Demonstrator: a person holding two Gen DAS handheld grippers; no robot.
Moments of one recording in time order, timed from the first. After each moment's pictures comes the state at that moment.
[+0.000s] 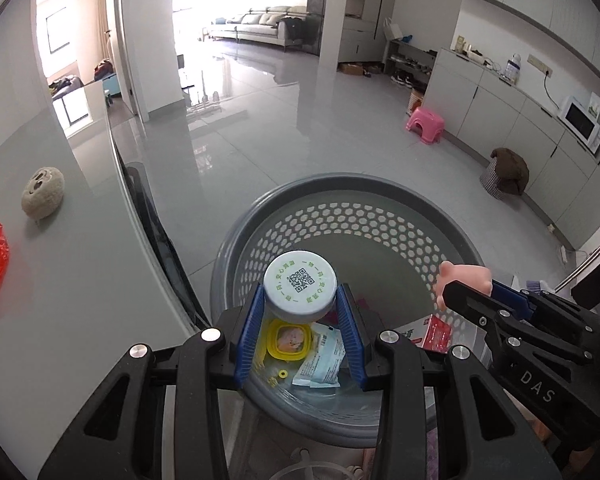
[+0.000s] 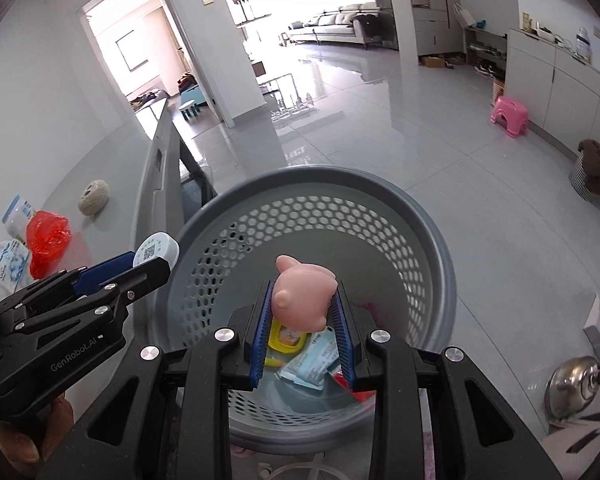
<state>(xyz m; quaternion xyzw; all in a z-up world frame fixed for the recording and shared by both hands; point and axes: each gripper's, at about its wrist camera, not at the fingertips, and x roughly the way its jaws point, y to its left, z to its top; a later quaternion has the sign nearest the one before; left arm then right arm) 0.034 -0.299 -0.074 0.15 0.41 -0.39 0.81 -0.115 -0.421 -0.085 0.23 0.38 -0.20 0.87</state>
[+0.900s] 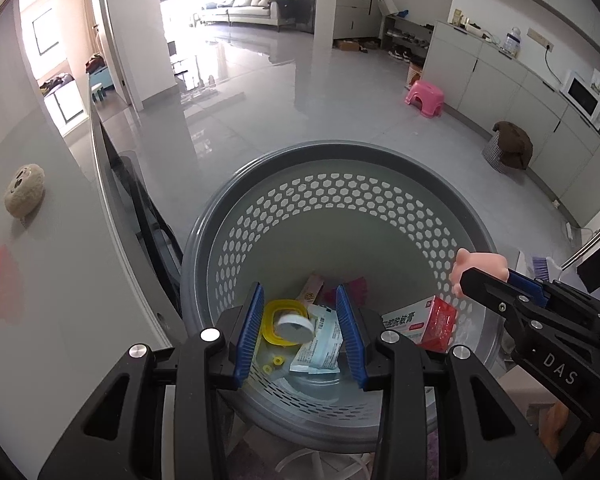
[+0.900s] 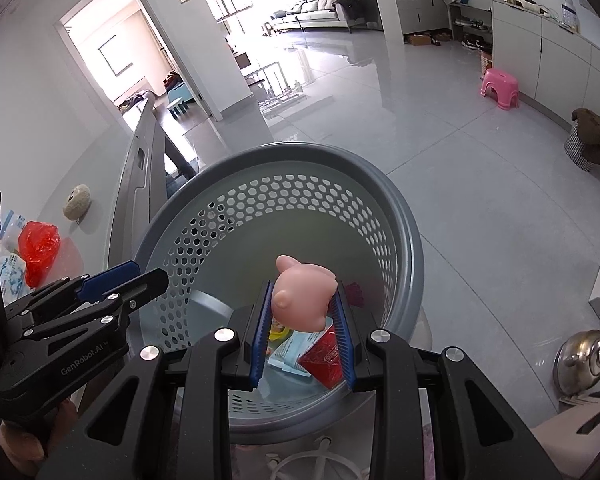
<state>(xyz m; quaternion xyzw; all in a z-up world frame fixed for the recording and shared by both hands) 0.028 -0.314 -0.094 0.19 0.44 -0.38 0.79 -0.129 -0.443 -0.104 0.26 0.39 -0.20 0.86</state>
